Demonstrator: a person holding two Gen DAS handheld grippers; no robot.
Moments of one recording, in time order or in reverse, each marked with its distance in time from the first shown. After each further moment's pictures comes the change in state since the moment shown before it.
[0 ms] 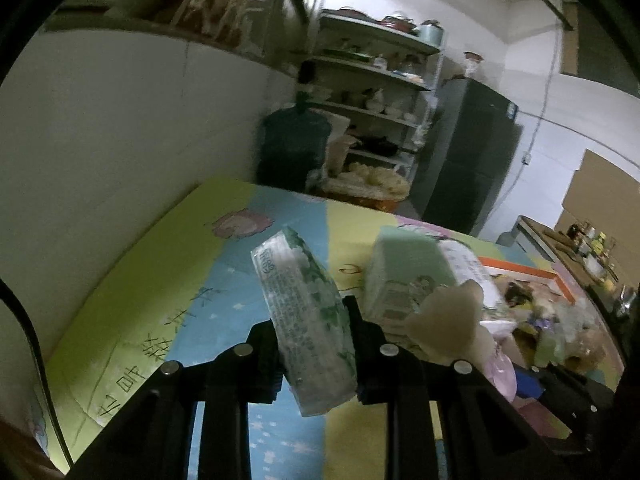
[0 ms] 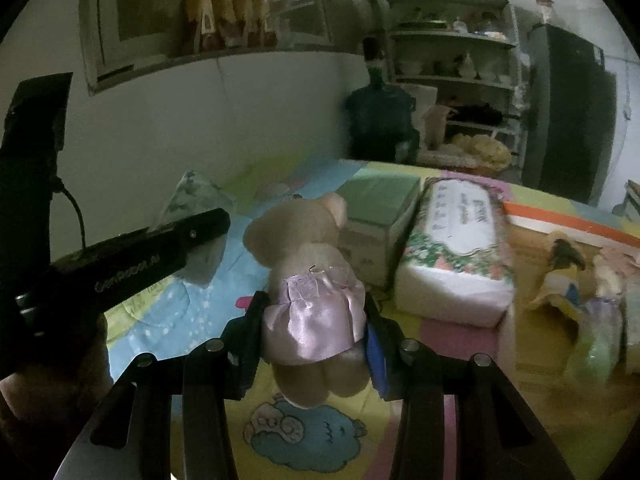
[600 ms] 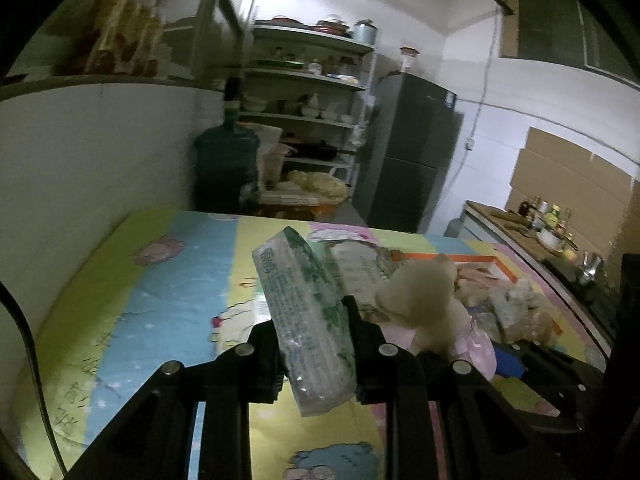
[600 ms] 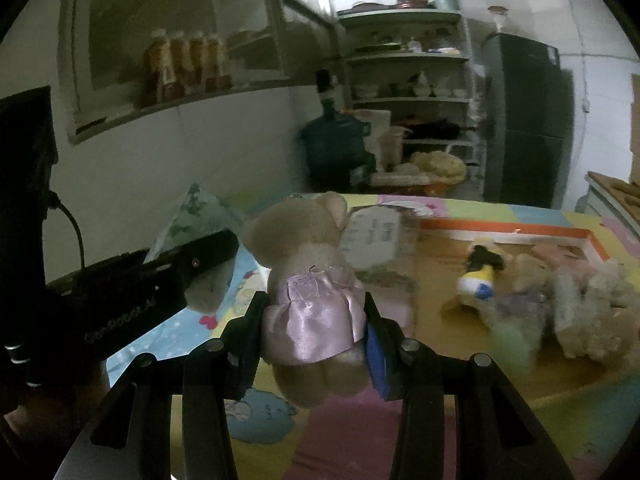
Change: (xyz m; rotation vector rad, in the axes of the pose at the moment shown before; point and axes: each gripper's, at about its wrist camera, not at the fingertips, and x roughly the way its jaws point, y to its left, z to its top) left arm -0.013 -0.079 0.003 0.128 -0.023 -0.171; right arm -0.059 -0.042 -0.001 0.084 -0.105 -0.117
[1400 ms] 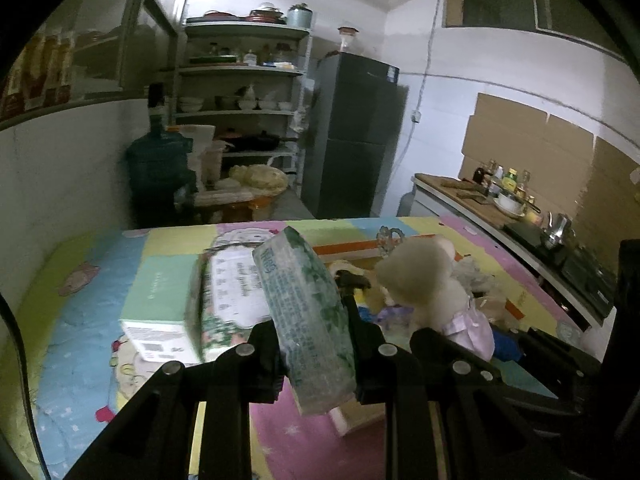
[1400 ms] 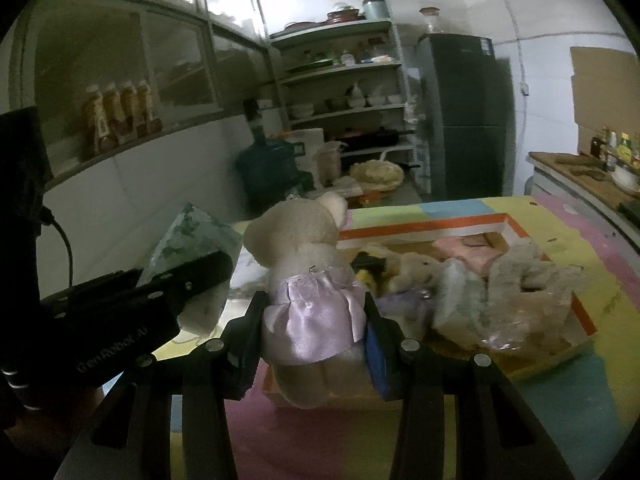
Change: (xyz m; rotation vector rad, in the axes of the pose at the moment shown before) left arm 0.035 -0.099 0.007 0.132 0.056 -0.139; right arm -0.048 -0.082 -0.004 0.140 -0.074 -0.154
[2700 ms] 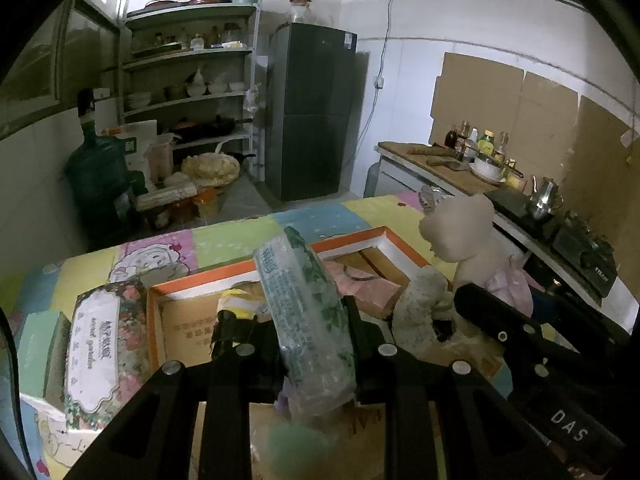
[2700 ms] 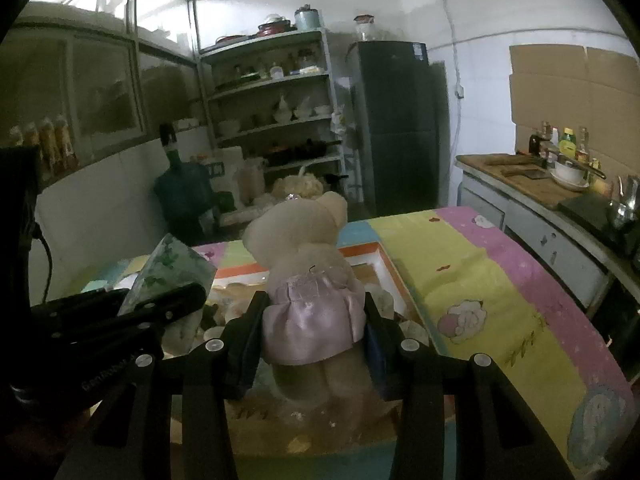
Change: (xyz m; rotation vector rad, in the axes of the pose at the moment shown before) left arm 0.105 -0.094 0.030 0.106 0.097 -0.065; right arm -0.002 -0.133 0.034 0.061 -0.033 -0.216
